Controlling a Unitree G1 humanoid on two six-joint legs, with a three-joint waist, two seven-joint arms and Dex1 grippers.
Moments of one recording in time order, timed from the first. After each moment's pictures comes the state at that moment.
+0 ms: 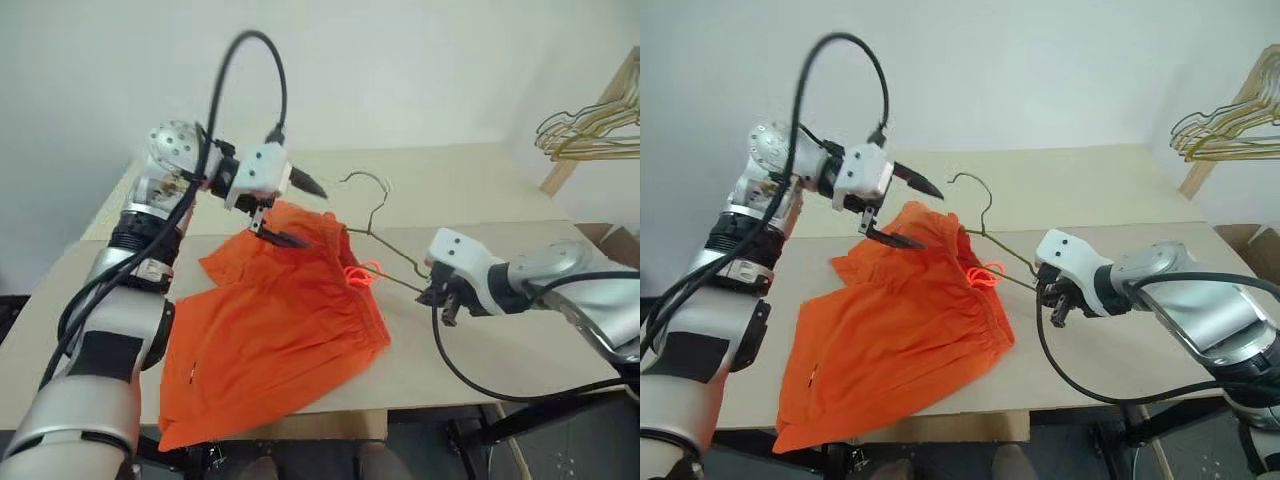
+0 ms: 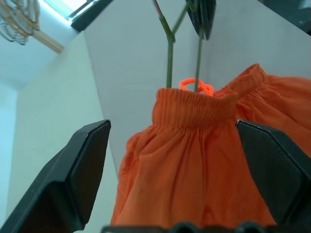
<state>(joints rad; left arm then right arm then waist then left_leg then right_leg) -1.23 0.55 -0.34 0.81 -0.15 -0.33 -1.61 -0.64 -1.06 0.30 -0.50 0.45 1.22 0.83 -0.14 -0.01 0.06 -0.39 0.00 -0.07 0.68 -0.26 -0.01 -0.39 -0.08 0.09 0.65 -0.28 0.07</state>
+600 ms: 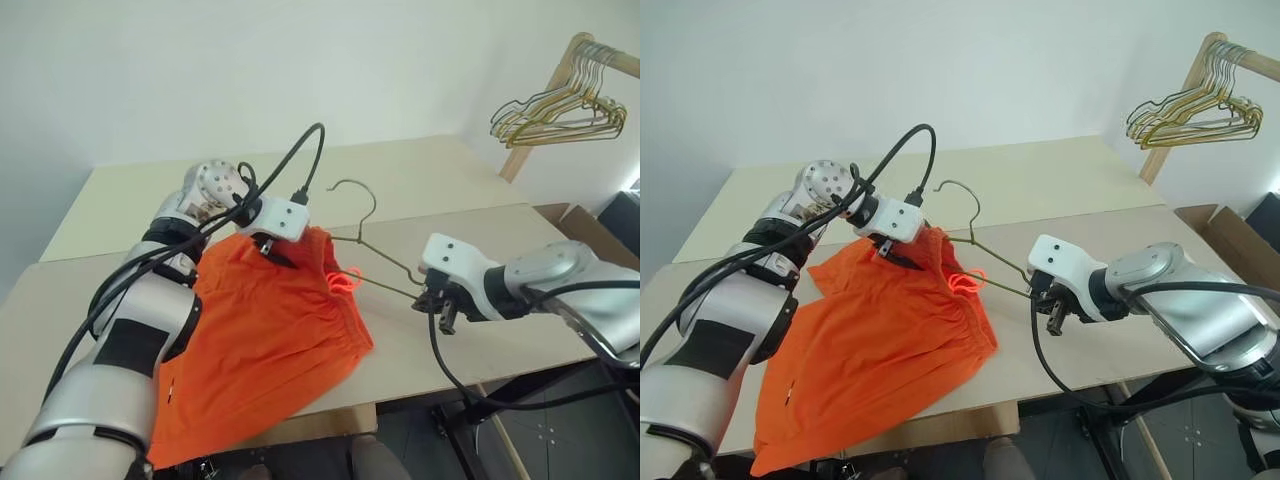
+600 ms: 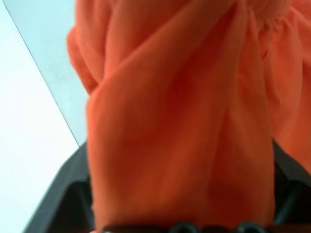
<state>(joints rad) -1.31 0.45 -0.43 1.17 0.24 -0.61 -1.41 -0.67 -1.06 0.30 -0.56 0.47 1.28 0.86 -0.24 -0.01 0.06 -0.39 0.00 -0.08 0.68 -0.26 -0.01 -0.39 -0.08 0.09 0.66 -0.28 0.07</state>
